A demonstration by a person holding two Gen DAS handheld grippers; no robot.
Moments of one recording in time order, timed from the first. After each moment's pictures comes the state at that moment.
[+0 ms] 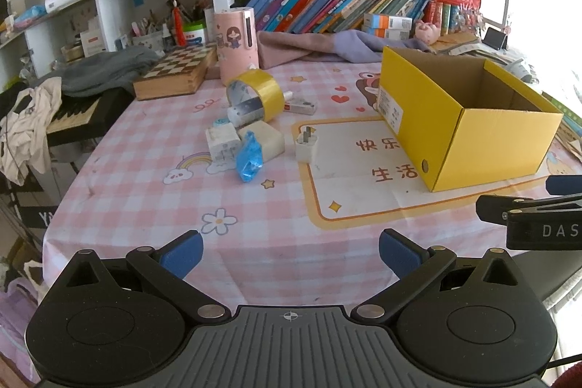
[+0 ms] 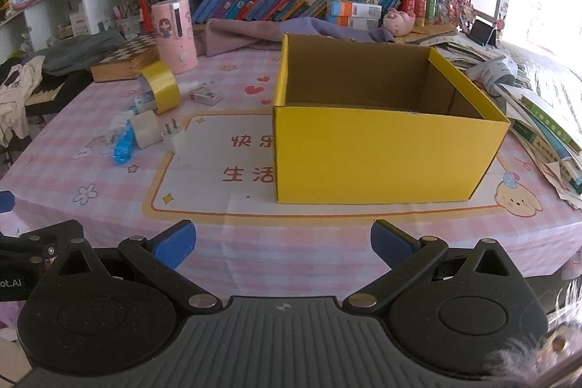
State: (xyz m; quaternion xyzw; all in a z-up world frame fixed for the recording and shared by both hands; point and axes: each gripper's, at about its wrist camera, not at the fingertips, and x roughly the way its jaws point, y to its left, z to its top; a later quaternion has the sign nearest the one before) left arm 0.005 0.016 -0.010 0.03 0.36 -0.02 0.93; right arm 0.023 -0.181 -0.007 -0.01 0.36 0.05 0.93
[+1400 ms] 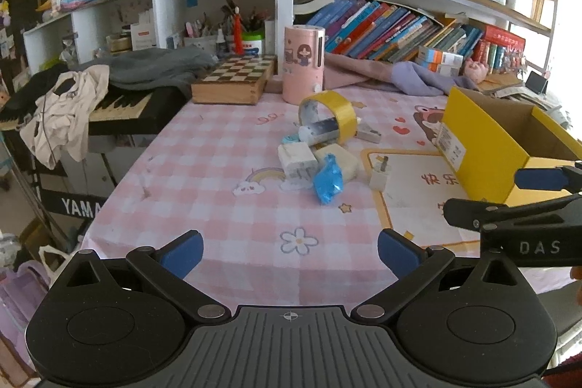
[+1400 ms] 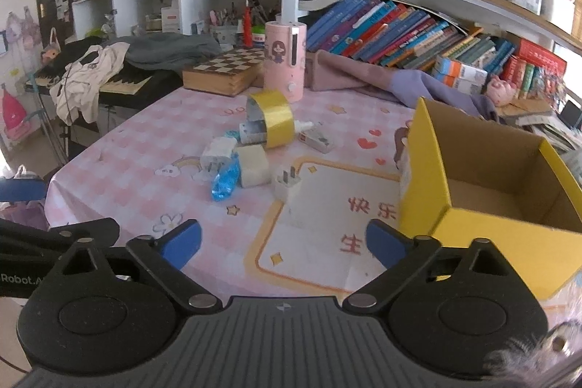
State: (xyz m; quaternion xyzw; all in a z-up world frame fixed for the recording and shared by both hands) left arm 0.011 0.090 -0.005 -0.02 0.33 0.03 0.94; right arm 0.059 -0.085 0.006 -0.07 0.31 0.19 0.93
